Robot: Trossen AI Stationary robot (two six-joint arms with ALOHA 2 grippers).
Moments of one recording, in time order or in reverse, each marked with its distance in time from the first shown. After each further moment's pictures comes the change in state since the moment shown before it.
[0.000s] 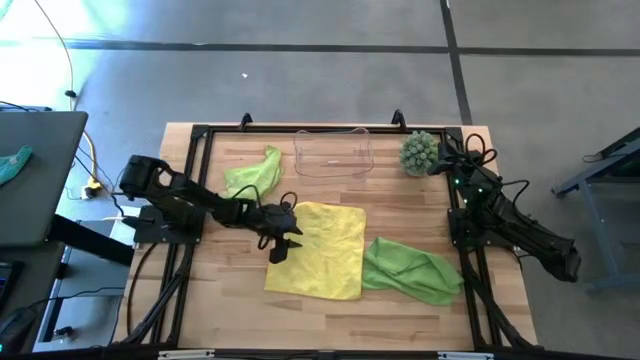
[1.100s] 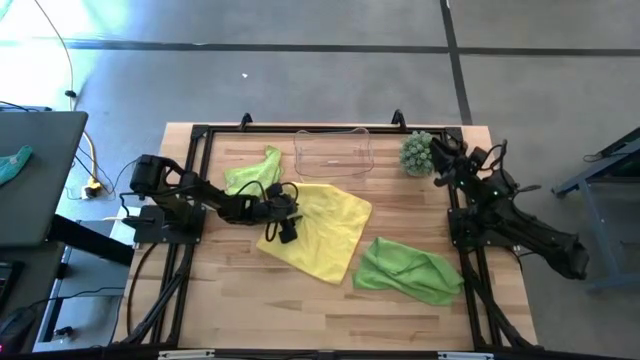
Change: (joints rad) left arm 0.082 0.068 0.000 0.011 -0.409 0.028; right arm 0.001 0.135 0.000 0.553 -0.519 0.029
